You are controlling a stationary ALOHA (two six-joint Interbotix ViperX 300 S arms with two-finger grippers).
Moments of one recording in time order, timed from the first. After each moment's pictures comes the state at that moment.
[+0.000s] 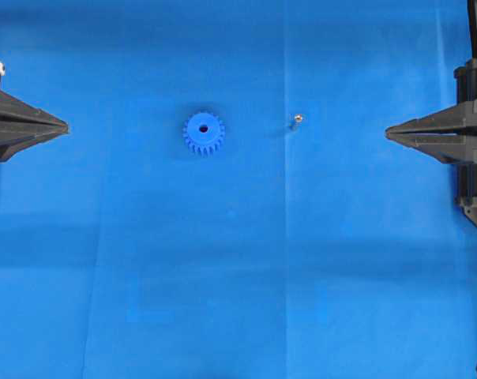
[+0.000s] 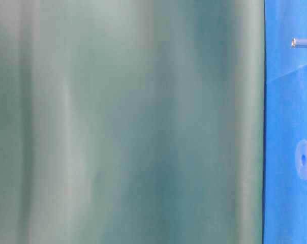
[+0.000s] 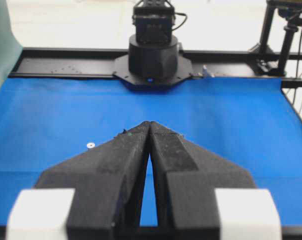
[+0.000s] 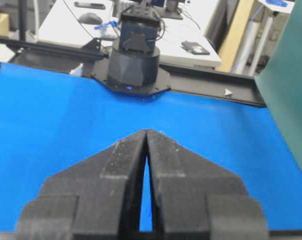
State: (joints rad) left arm 0.00 -0.97 1.18 0.00 -0.29 0.00; right arm 0.00 -0.97 1.19 0.00 -0.29 0.00
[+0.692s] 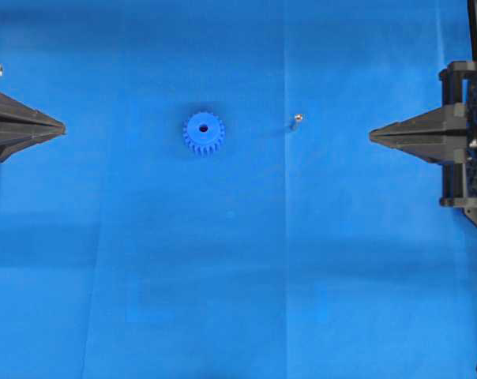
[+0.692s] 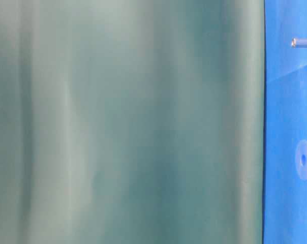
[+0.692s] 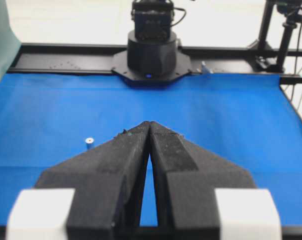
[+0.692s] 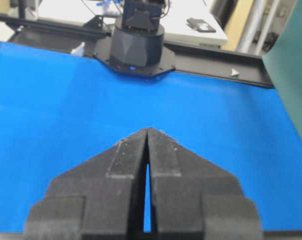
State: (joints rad) left arm 0.00 -0.99 1.19 0.00 -0.27 -0.01; right arm -0.01 -0.86 1.16 0.00 -0.29 0.00
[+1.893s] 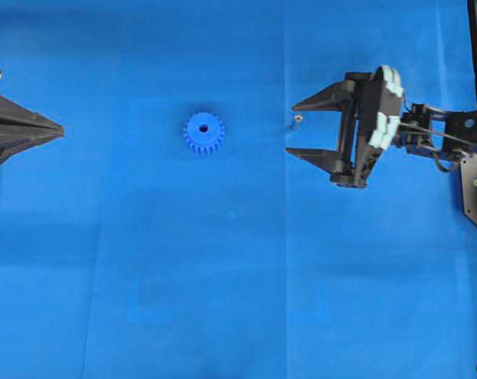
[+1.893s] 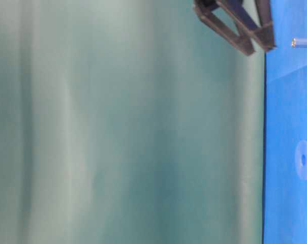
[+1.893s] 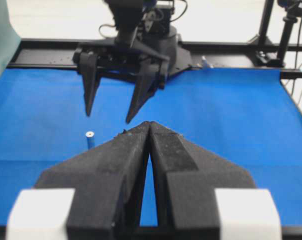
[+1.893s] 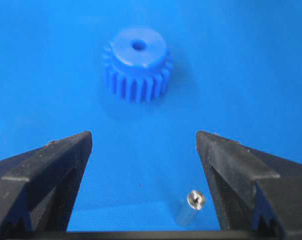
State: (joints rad) left arm 0.00 -1.00 1.21 0.00 -0.27 0.00; right arm -0.15 -0.13 1.08 0.11 -0.58 0.02
